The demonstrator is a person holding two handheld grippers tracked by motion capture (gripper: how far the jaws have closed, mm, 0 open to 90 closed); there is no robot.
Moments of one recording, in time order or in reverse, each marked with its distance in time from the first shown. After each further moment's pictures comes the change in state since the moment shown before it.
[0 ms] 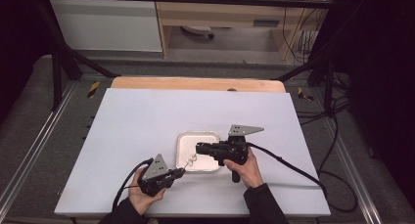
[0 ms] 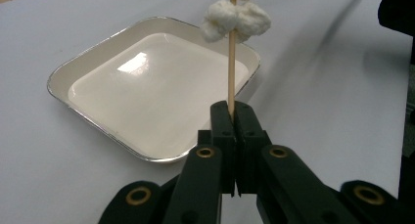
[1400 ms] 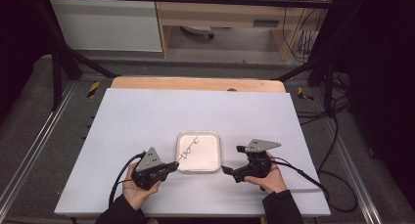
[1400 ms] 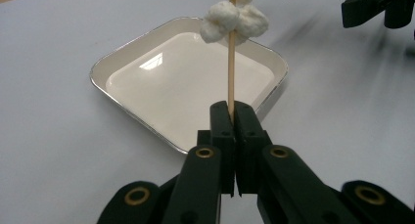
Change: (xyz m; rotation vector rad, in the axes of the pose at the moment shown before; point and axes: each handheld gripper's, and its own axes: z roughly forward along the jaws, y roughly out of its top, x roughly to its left) left arm 0.017 0.008 -0.011 0.025 0.049 -0.067; right arm -0.021 -0.049 -0.056 0.196 -0.347 -0.141
